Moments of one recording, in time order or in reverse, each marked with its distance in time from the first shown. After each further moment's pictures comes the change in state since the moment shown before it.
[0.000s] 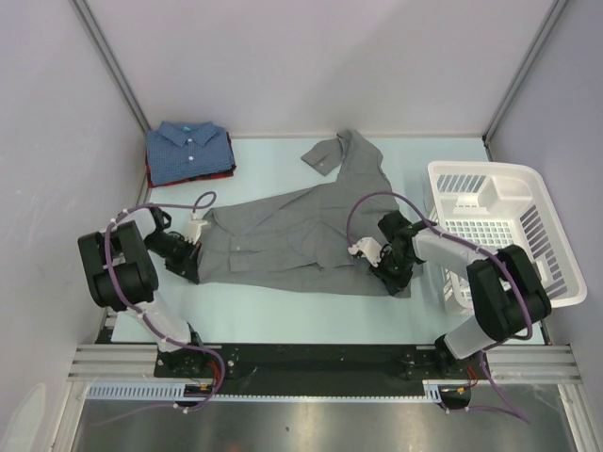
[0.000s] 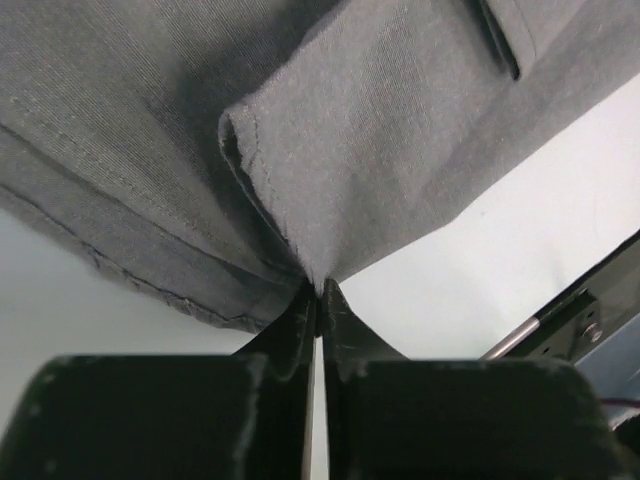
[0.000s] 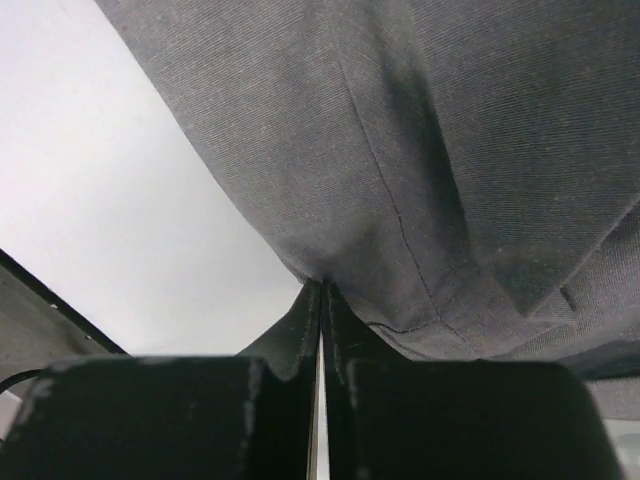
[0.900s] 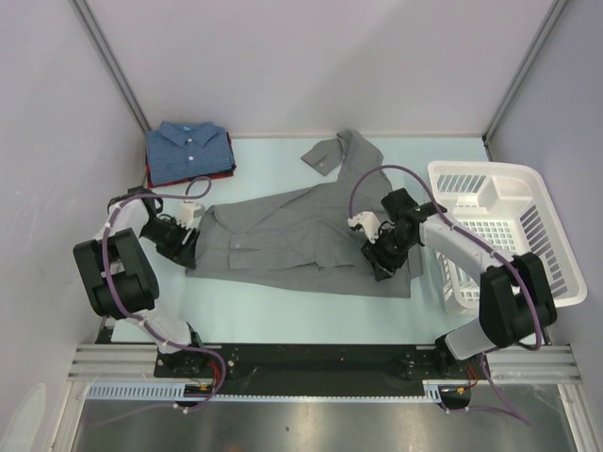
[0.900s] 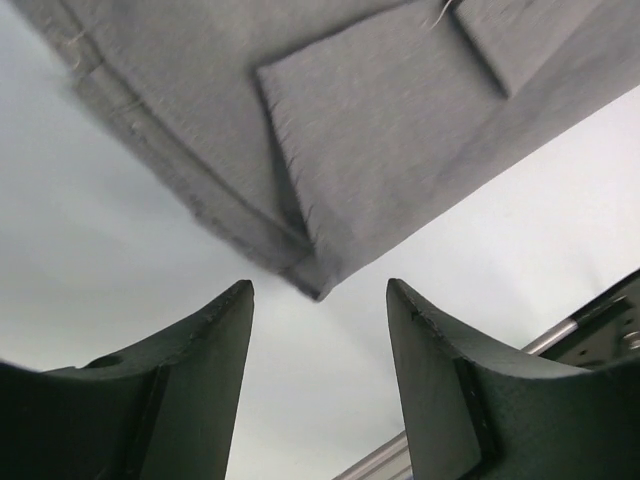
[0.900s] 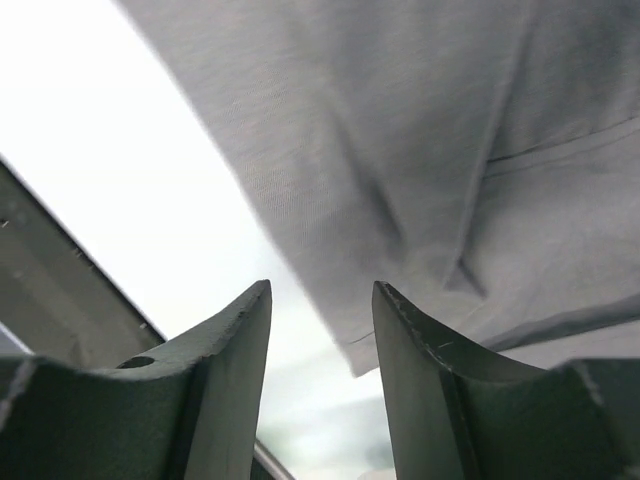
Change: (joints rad) left arm 0.000 -0.061 0.125 -0.023 -0.064 0.043; right arm -0.037 -0.016 0.190 -0.071 -0.123 0.087
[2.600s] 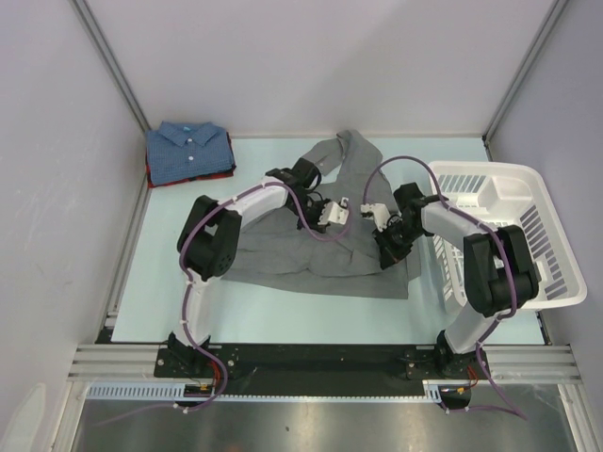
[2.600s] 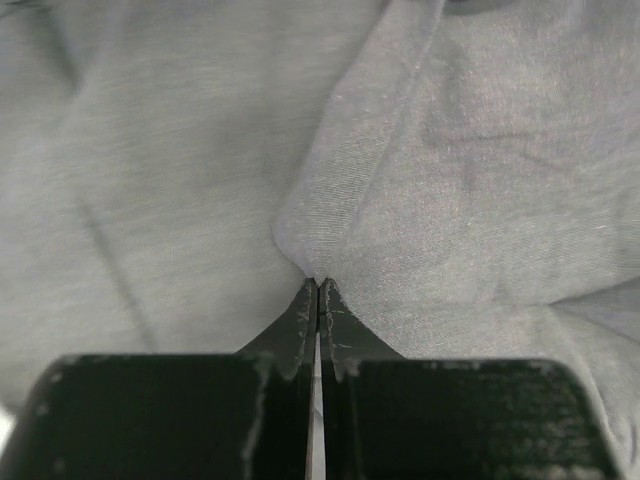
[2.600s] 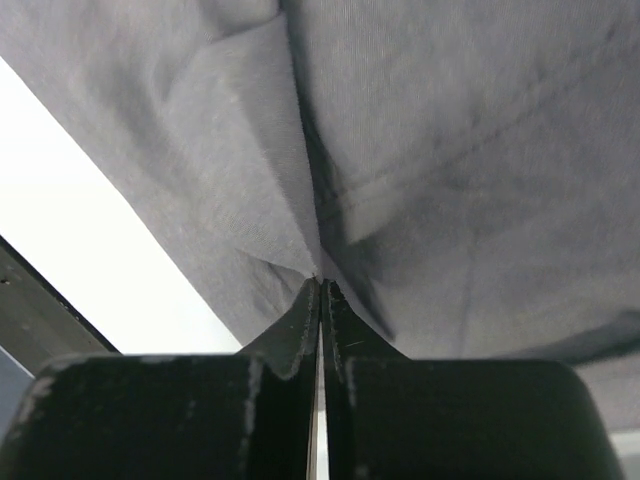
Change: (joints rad) left arm -0.926 0.484 0.542 0.274 0.259 0.352; right arm -0.151 0.168 0.032 0.085 -0.101 0.032
